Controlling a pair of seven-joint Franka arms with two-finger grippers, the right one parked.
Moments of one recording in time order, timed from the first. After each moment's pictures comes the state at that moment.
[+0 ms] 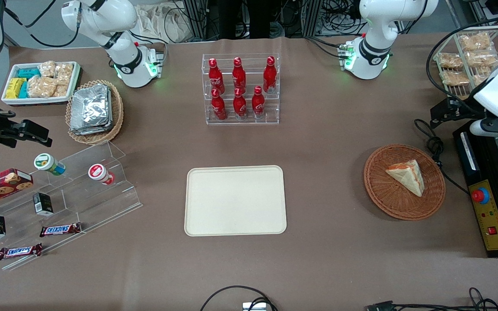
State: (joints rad) arm -0.01 -0.04 -0.04 -1.66 -0.01 1.60 0.07
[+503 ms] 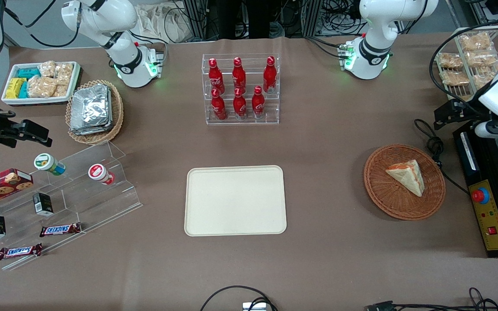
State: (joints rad) arm -0.01 -0.03 -0.02 -1.65 0.01 1.60 0.06
